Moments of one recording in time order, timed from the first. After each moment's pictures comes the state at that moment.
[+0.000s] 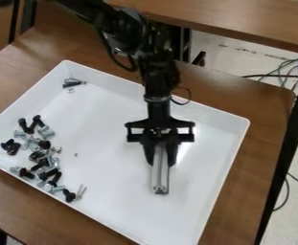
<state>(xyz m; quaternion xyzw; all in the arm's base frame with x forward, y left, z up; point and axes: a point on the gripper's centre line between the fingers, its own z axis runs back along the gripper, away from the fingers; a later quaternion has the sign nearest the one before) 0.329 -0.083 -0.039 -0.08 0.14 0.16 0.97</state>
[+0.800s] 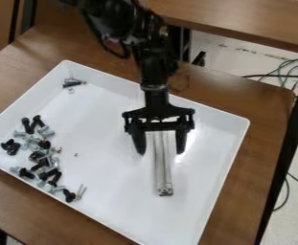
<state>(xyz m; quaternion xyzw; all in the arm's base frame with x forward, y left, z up) 0.332 -0.083 -0.013 -0.08 0.10 0.18 0.98</state>
